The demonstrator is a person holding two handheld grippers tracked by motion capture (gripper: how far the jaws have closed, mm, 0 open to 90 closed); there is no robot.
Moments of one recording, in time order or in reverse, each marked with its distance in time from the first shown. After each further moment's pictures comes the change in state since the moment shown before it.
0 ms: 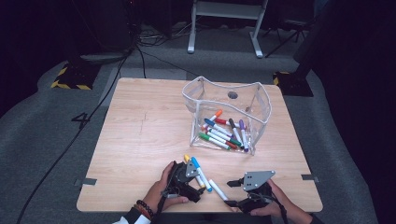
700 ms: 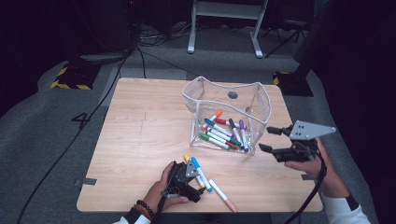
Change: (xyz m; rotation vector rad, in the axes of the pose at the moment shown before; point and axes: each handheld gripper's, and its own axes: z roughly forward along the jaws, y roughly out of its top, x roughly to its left) left arm 0.000 0.000 0.000 0.000 -0.002 -0.004; right arm -0.070 0.051 -0.137 -0.180 -0.371 0.034
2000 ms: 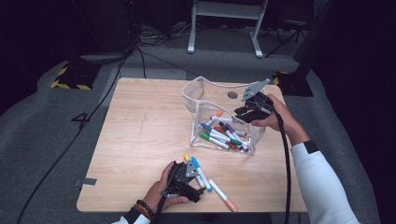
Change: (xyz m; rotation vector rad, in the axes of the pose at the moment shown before) left arm 0.000 0.000 0.000 0.001 -0.001 0.001; right arm -0.081 0.069 0.127 0.365 0.152 -0.078
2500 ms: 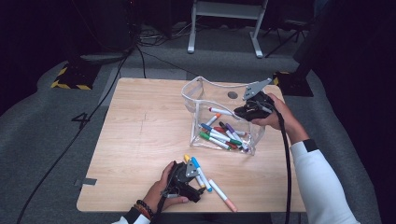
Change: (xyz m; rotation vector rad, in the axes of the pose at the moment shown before) left arm 0.000 0.000 0.000 0.000 0.000 0.000; right arm -0.002 0.000 -0.002 -0.019 0.012 -0.033
